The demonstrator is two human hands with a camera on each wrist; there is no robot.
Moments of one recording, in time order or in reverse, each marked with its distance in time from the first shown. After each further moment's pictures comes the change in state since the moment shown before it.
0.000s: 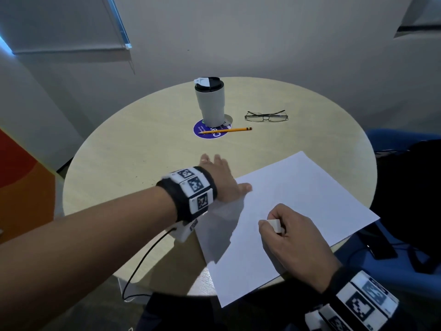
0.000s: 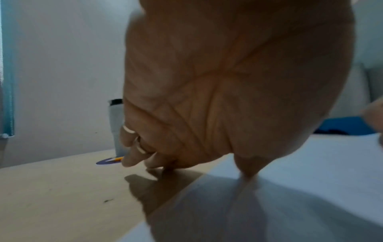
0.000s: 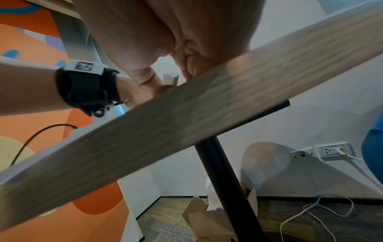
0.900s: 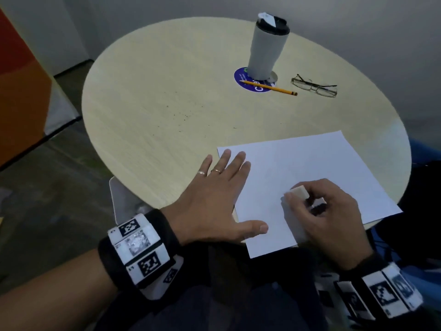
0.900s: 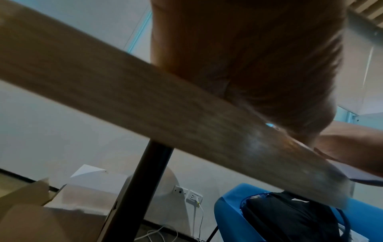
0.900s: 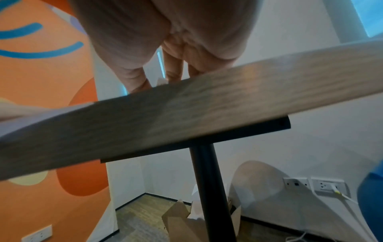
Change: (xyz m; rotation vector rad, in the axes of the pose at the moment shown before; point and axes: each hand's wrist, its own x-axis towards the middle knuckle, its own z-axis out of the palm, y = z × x) left_hand -0.129 -0.024 0.131 -0.502 0.360 0.274; right_hand -0.010 -0.002 0.008 -0.109 0.080 -0.266
